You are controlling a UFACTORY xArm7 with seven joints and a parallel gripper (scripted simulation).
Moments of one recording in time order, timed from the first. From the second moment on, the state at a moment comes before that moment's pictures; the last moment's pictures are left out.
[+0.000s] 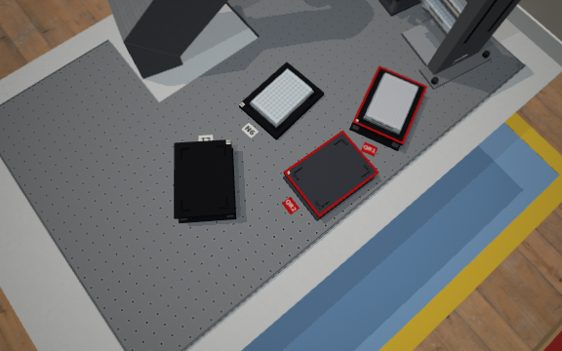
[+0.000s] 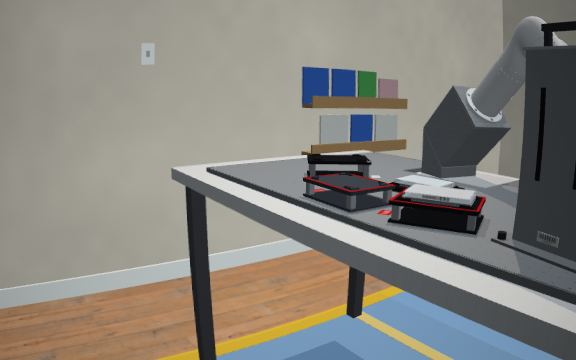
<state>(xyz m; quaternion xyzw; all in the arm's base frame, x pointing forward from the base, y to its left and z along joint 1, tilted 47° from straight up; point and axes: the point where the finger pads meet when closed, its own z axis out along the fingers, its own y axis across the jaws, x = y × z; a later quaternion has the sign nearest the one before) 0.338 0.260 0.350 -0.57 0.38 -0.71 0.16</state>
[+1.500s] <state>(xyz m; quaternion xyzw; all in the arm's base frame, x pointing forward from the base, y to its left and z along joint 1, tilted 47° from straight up) 0.305 0.272 0.348 -0.57 0.38 -0.71 0.16</state>
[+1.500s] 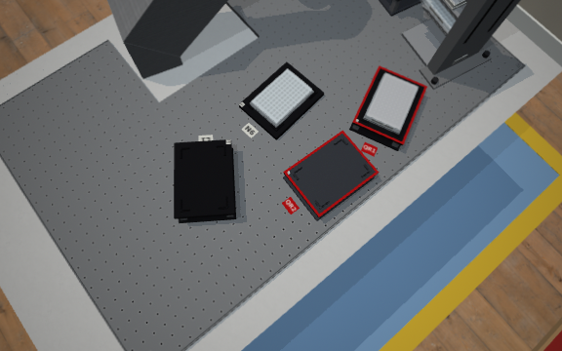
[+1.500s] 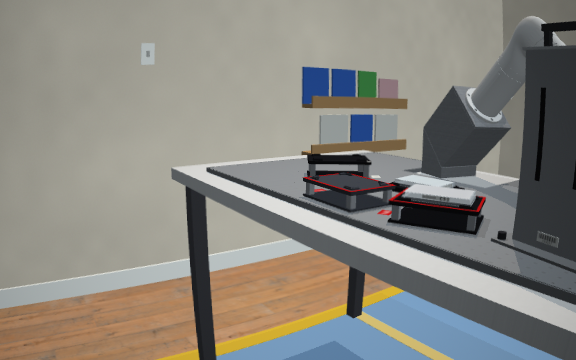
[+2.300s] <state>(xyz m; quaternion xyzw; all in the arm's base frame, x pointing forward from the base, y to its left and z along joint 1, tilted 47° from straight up) 0.271 0.285 0.346 -0.57 0.38 -0.71 0.16</state>
